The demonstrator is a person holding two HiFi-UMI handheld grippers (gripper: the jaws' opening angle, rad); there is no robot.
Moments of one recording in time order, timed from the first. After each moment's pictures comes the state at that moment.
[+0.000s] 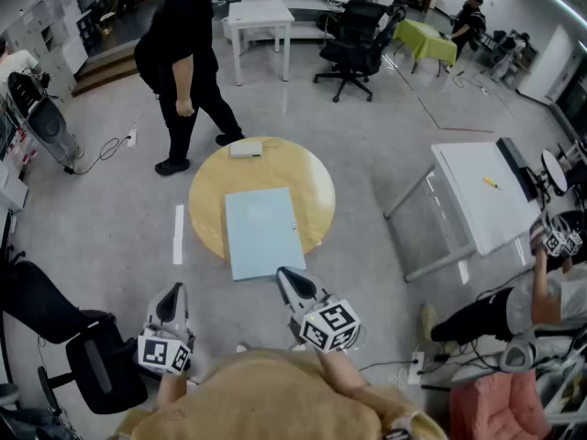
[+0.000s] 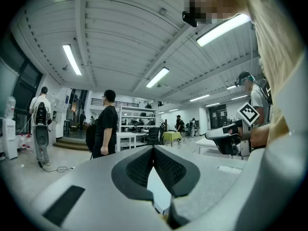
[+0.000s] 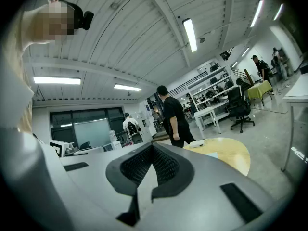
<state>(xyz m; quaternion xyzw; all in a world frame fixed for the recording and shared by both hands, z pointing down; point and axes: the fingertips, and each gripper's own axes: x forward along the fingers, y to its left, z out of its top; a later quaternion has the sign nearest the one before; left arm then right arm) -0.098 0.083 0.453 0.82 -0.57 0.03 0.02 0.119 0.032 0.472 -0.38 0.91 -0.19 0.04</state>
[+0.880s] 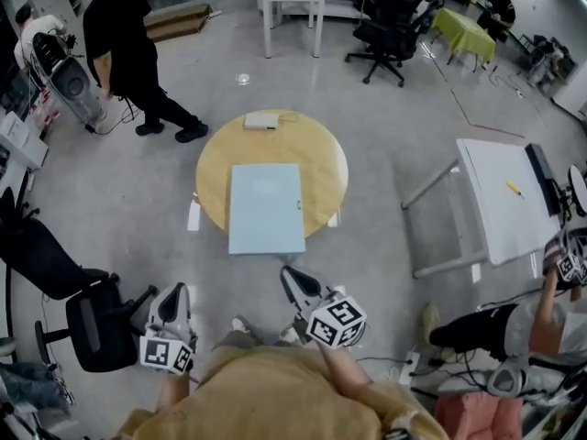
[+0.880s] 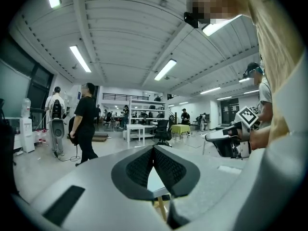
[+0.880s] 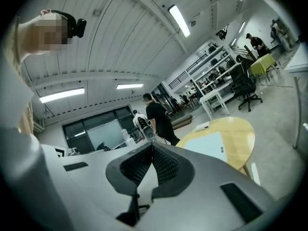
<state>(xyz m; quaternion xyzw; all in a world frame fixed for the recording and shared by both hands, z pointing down) -0.051 0.129 0.481 0.78 -0.62 0.05 0.05 0.161 0.050 0.518 -0.31 0.91 -0.27 0.05</state>
